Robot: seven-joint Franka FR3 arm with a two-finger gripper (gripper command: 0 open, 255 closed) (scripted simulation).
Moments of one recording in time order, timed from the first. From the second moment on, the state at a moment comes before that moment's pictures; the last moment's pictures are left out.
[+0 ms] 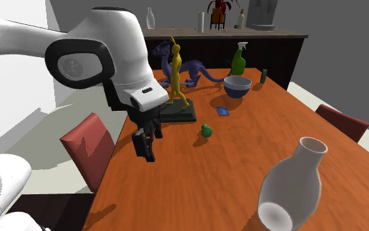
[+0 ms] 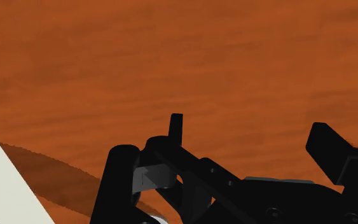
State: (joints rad) arm 0.01 -0.64 0.34 -2.47 0.17 2.00 0.38
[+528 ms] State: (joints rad) arm -0.05 -0.41 0.54 -2.36 0.14 2.19 0.68
